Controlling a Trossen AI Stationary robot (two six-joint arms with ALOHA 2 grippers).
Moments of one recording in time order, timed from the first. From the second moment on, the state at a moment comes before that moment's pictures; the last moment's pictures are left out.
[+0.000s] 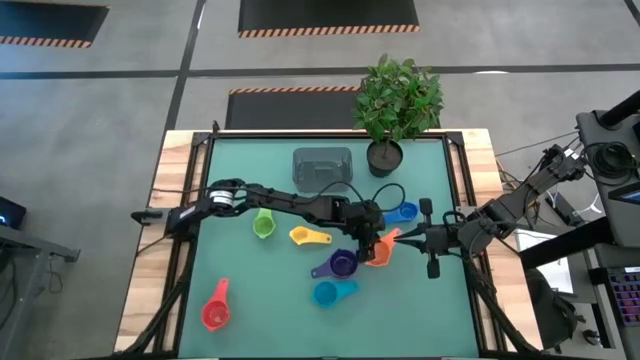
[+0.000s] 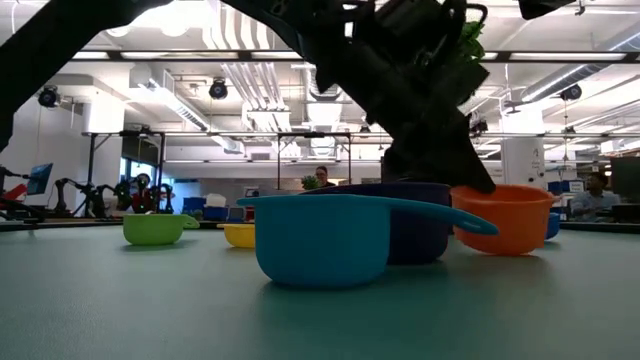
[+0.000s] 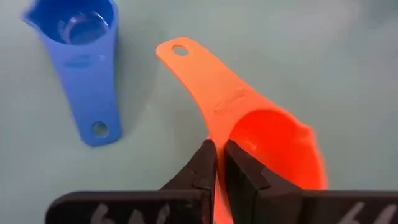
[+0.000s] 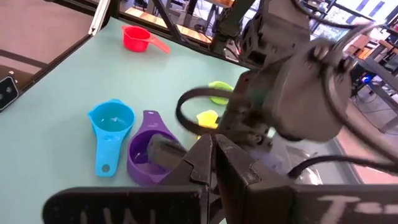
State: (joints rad) left arm -0.03 2.30 1.82 -0.28 0.11 -0.16; right arm 0.61 0.82 0.67 -0.24 0.55 -0.09
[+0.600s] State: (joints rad) left arm -0.14 2.06 1.82 -0.61 -0.34 -0.45; right arm 0.71 0.71 0.67 -0.25 0.55 -0.08
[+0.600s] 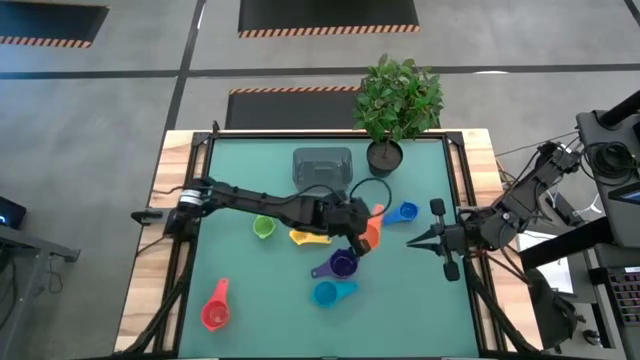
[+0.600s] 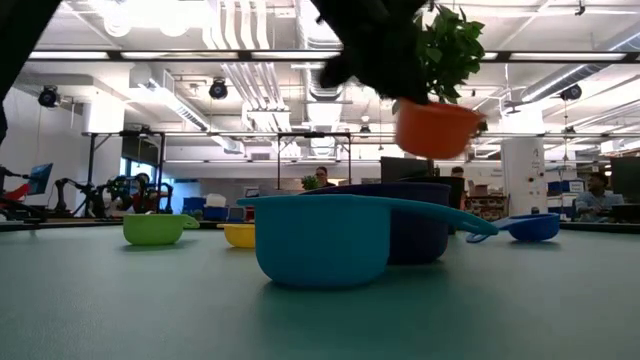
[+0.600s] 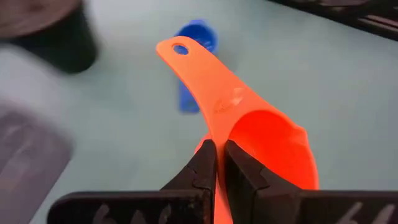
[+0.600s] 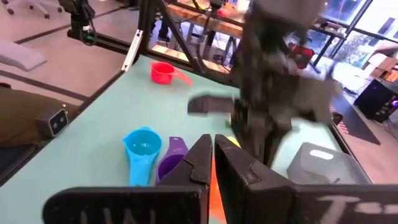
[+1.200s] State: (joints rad) left arm -0.37 2.01 1.82 -0.84 -0.64 -1.03; right arm 0.71 0.71 0.66 -0.25 0.55 -0.10
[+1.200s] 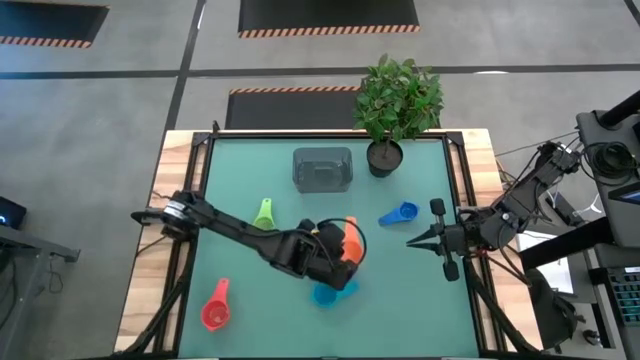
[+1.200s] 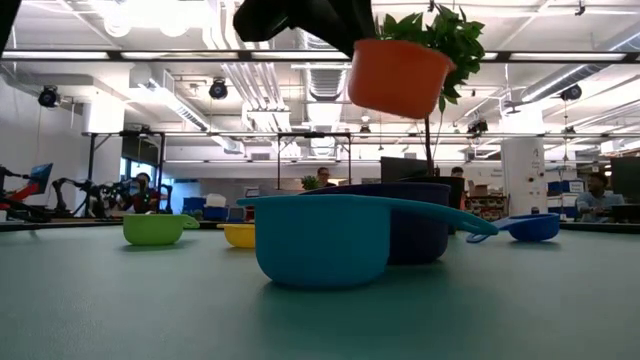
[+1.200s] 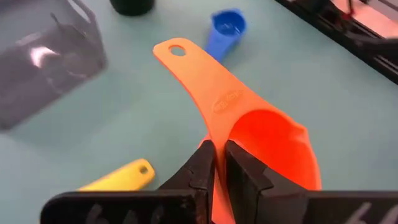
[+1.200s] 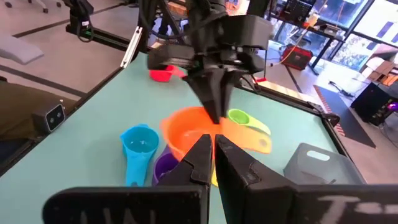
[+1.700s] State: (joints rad) left arm -0.39 2.11 1.82 -0.83 -0.63 -1.04; right arm 0.71 0.71 0.66 -0.25 0.55 -0.10
